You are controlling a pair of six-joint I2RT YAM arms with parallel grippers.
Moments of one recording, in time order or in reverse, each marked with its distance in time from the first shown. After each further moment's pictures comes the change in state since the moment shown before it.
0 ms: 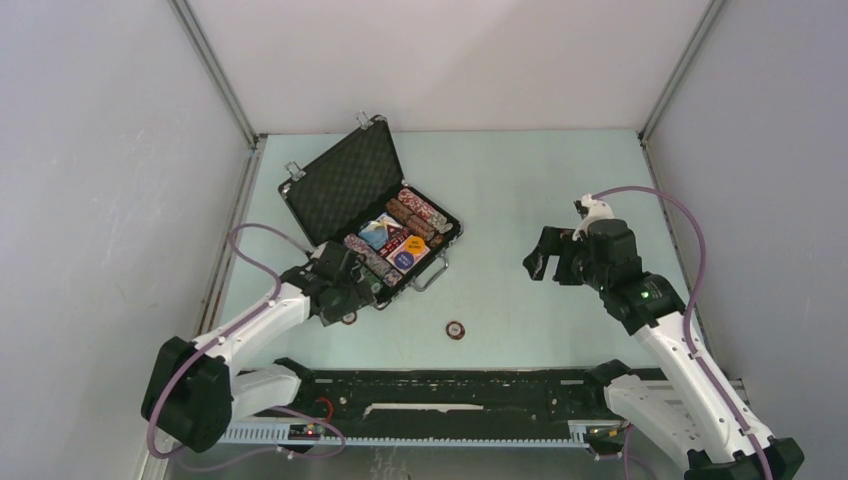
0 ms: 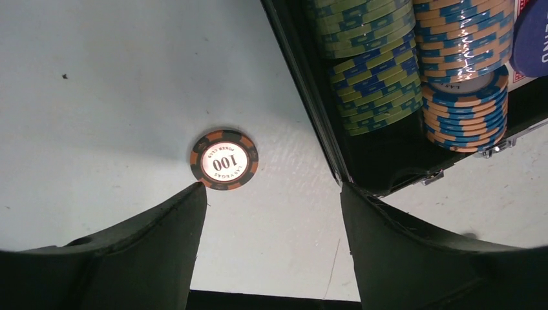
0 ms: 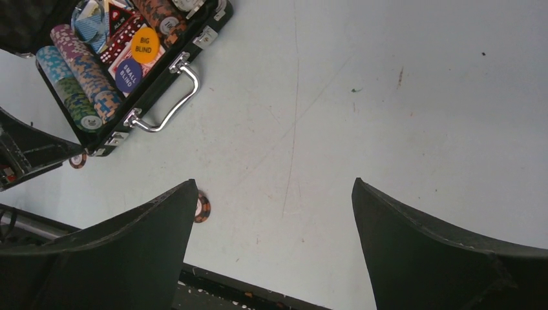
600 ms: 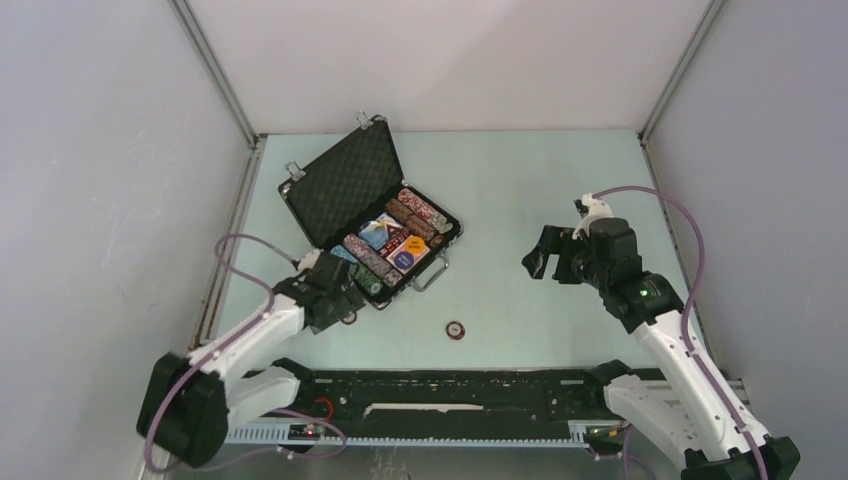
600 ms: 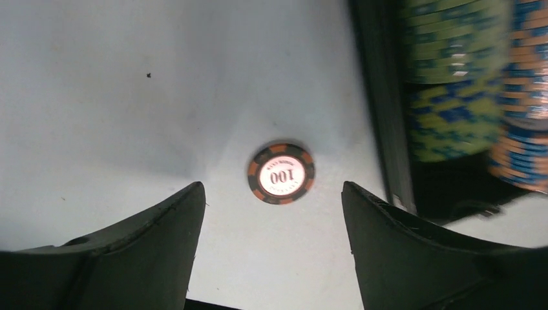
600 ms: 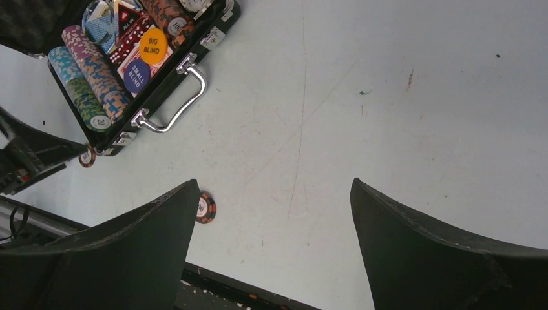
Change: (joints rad) left arm 0.032 -0.127 -0.084 -0.008 -0.092 -0.044; right arm -0.031 0.008 -0.015 0.034 -0.059 -0.001
